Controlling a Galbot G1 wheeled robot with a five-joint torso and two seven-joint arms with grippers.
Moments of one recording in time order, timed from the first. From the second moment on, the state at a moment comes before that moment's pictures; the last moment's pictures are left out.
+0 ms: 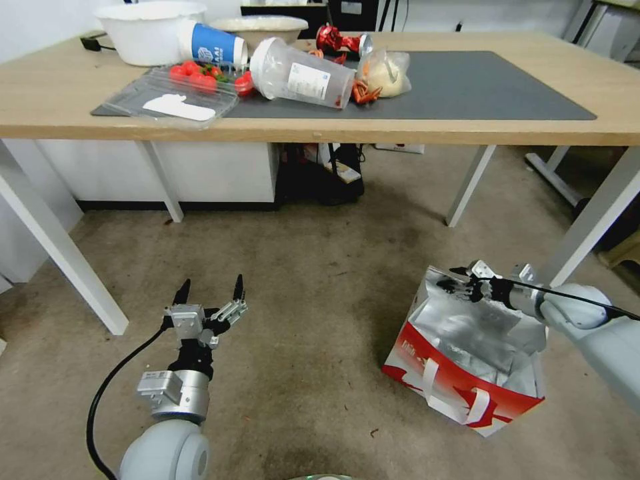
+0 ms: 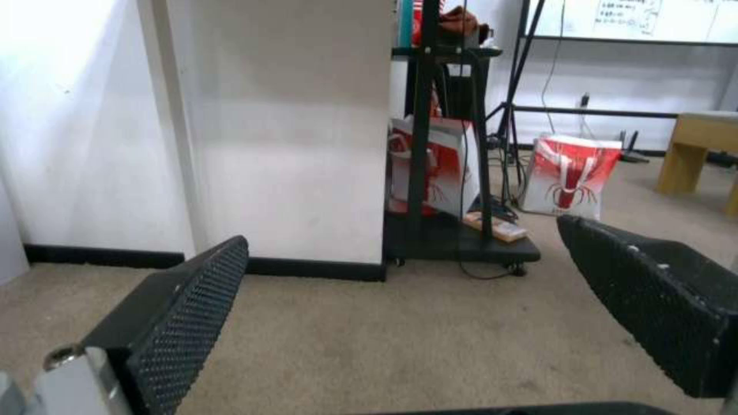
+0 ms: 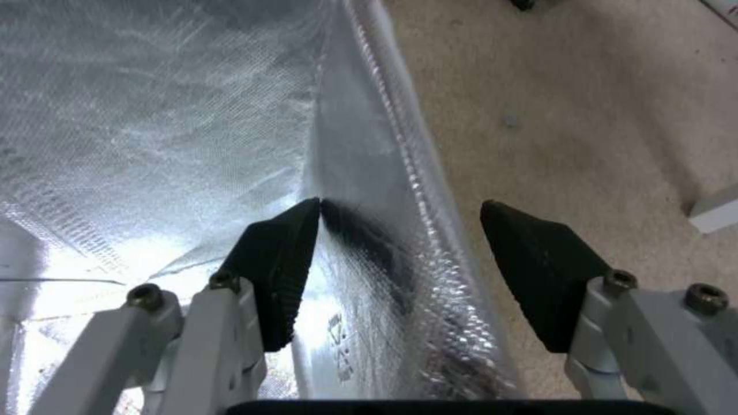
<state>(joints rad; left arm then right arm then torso) 1.64 -1.52 -0.53 -2.18 -0.16 -0.02 -0.03 -0.81 0.61 0.06 1.33 0.47 -0.10 -0.57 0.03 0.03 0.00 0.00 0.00</state>
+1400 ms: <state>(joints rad) 1.65 -1.52 -0.53 -2.19 -0.16 -0.03 -0.03 -0.95 0.60 0.17 1.34 0.53 -0.14 -0.60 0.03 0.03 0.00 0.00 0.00</state>
